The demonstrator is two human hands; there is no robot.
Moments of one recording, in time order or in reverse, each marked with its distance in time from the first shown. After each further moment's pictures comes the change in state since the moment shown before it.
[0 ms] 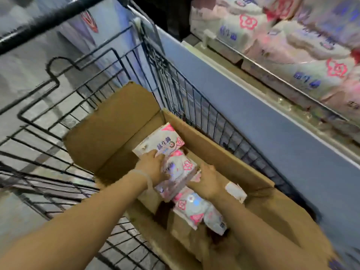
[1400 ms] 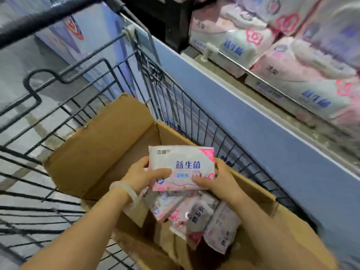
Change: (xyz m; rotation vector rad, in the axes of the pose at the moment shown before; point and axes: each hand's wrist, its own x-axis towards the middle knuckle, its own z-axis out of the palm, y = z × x) left_hand 0.030 -0.034 -0.012 -1.379 -0.078 0.027; right_hand 0.008 -0.014 -0.045 0.717 0.027 -0.013
